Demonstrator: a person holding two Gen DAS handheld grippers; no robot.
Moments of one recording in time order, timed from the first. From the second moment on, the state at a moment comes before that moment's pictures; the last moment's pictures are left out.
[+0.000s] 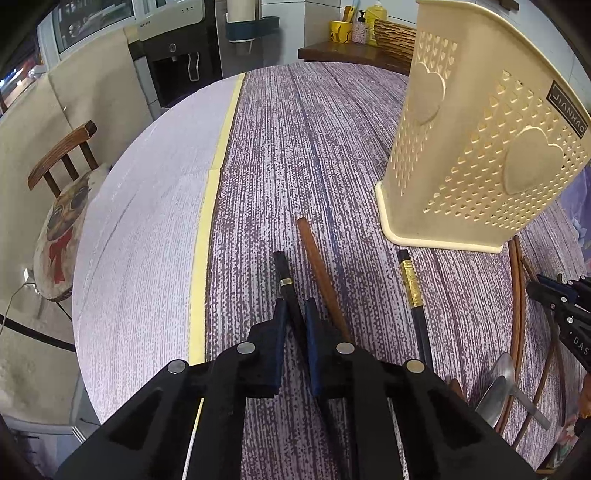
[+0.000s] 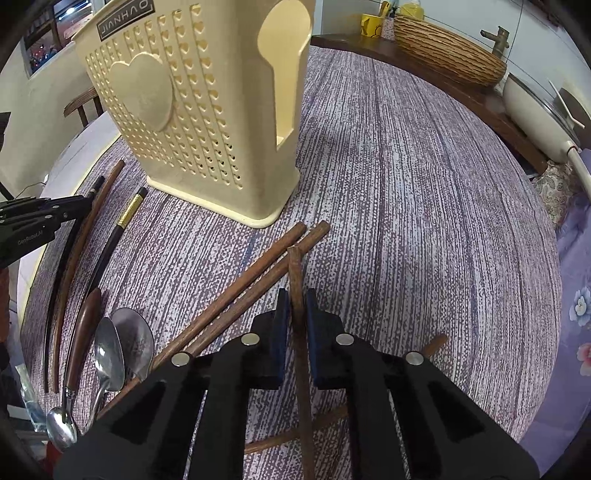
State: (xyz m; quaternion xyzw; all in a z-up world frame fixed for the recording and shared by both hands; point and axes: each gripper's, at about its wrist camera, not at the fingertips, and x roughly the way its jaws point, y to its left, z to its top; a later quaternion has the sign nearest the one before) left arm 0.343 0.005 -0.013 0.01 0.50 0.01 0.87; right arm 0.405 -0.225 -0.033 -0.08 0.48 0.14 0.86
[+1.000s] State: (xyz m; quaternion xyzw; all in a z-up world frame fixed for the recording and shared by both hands) left arm 0.324 0.009 0.037 -0.05 0.42 -0.02 0.91; right arm 0.368 -0.261 0.035 0.02 0.40 0.13 0.91
